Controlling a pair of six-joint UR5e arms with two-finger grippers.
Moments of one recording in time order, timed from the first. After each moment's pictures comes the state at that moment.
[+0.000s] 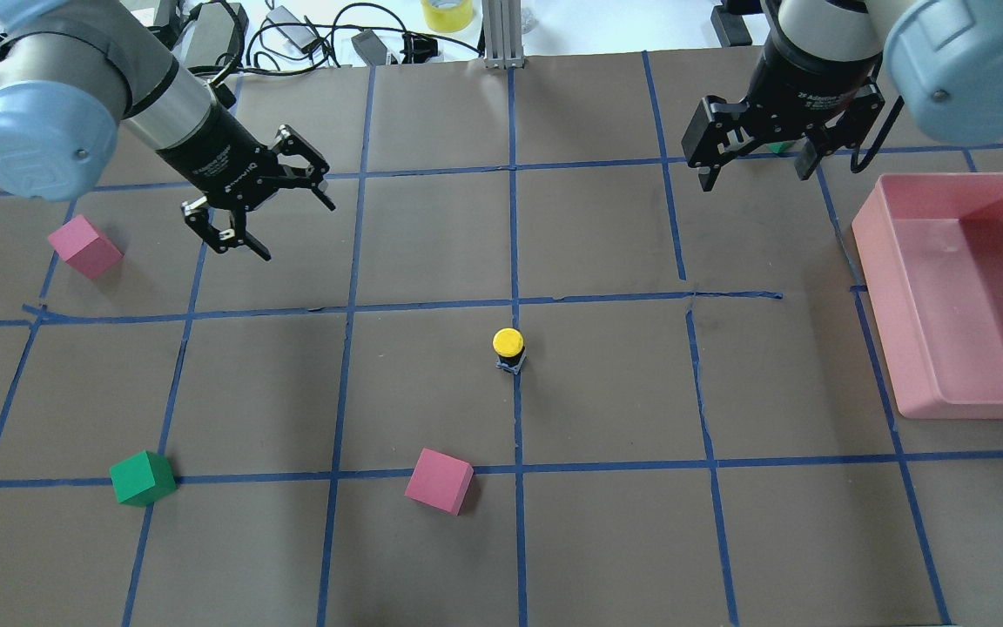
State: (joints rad) left arm -1.43 -1.76 -1.63 -1.46 1.36 -0.32; right arm 1.58 -1.52 1.54 -1.62 -1.57 -0.07
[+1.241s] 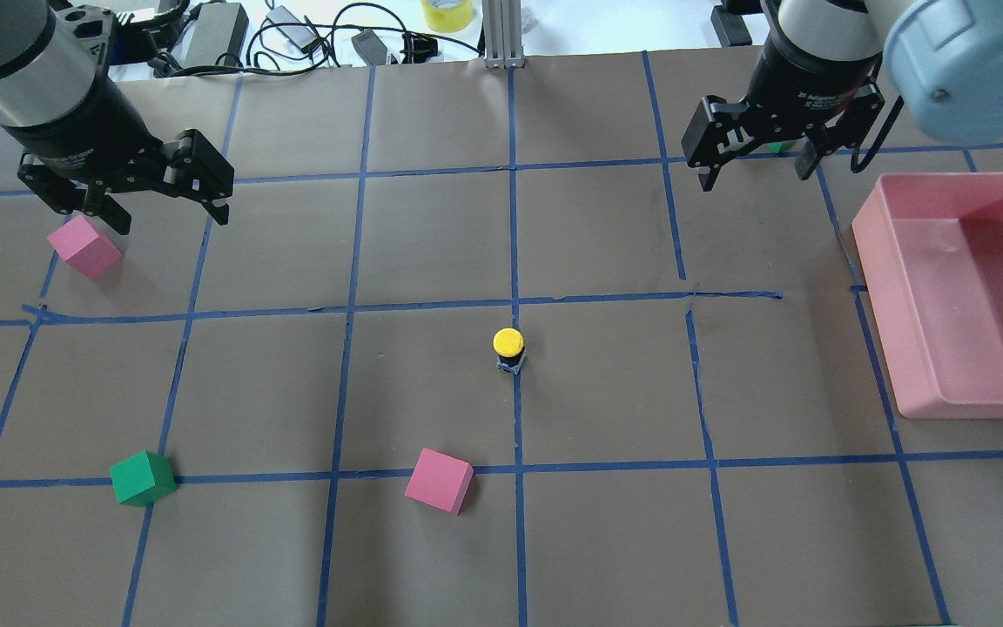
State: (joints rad) left arm -1.46 -1.52 -1.63 -1.53 1.59 0.04; right arm 1.58 -1.52 1.54 -1.62 -1.57 -0.07
